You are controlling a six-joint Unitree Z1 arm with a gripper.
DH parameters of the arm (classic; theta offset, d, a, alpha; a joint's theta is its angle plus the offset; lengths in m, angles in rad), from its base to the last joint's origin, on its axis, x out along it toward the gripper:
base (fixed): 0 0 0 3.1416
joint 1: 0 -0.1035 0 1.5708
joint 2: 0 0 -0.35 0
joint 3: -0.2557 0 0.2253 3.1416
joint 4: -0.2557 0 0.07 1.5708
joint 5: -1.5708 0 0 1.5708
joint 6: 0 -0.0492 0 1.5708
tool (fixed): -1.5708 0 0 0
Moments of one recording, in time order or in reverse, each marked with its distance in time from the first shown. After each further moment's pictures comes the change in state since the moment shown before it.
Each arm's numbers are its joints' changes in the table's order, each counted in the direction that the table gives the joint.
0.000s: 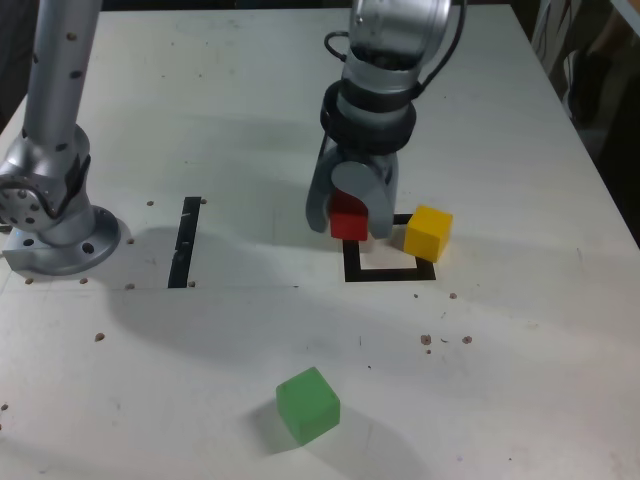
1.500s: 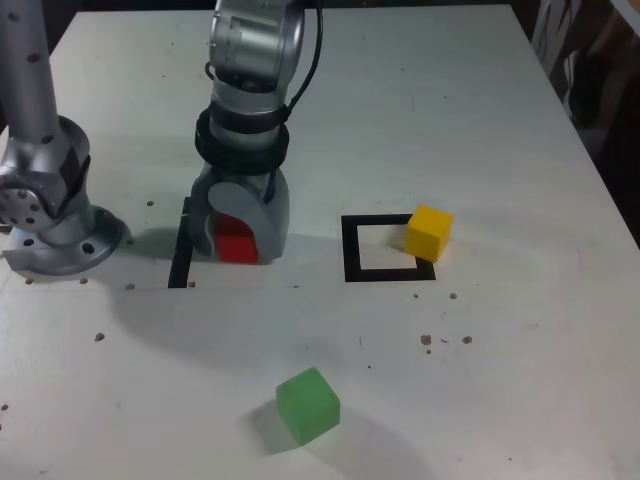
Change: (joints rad) arm -0.002 -0.263 0.527 0.220 0.082 0.042
